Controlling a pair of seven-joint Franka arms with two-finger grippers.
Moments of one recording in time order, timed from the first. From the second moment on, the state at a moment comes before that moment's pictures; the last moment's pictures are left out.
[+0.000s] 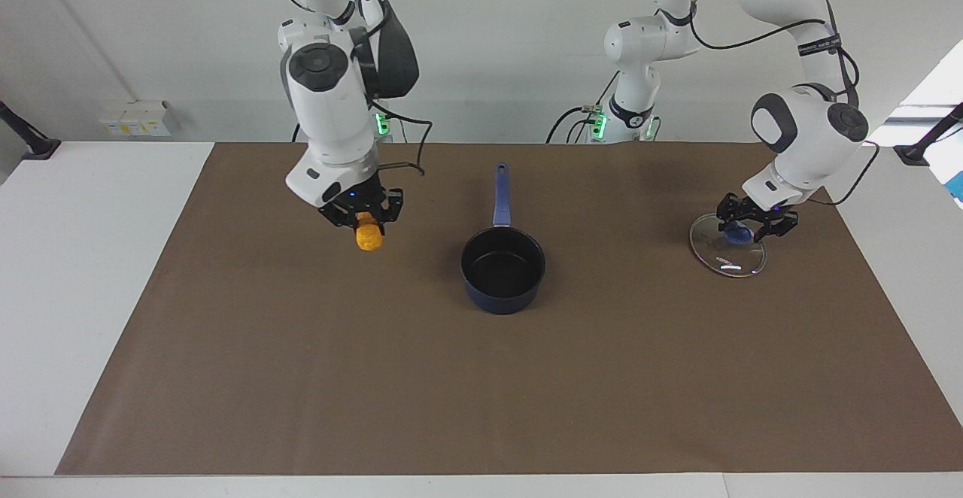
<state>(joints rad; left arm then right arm) 0.12 0.02 0.07 -2.28 -0.04 2.27 0.63 0.38 0.19 -0.07 -1.70 0.02 1.88 0.24</state>
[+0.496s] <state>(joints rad) 0.10 0.03 0.06 -2.15 -0.04 2.27 0.55 0.54 0.40 -0.04 -1.50 0.06 1.97 0.56</state>
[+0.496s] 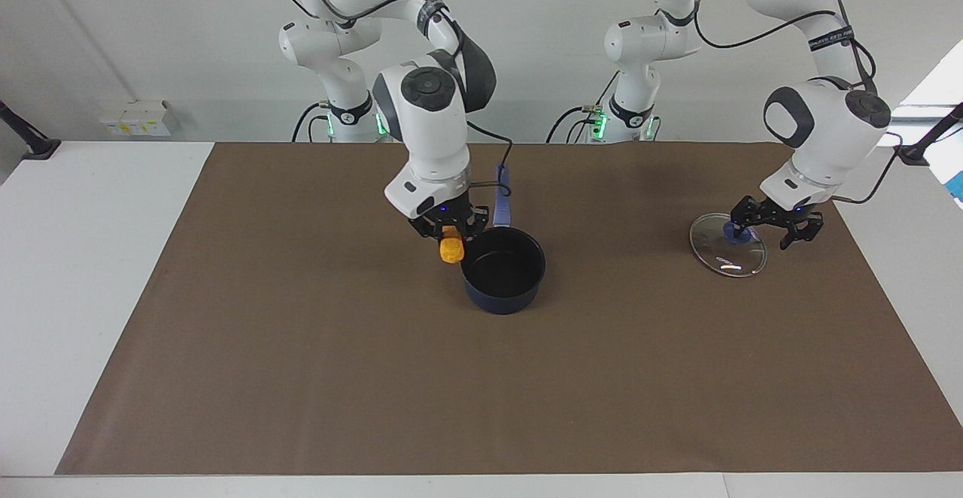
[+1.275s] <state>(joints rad) -0.02 0.09 0.05 -1.78 -0.04 1.89 0.06 0.58 0.56 -0.02 -1.44 0.07 2.09 0.62</state>
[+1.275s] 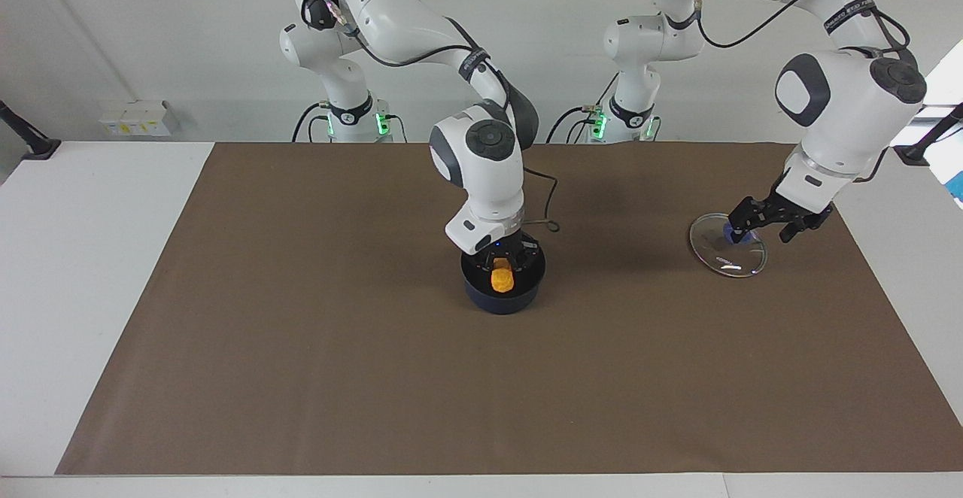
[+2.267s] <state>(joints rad) -0.02 -0.02 0.05 -1.59 -0.04 1.55 0.04 0.59 0.57 -0.01 -1.52 0.10 2.13 0.57</state>
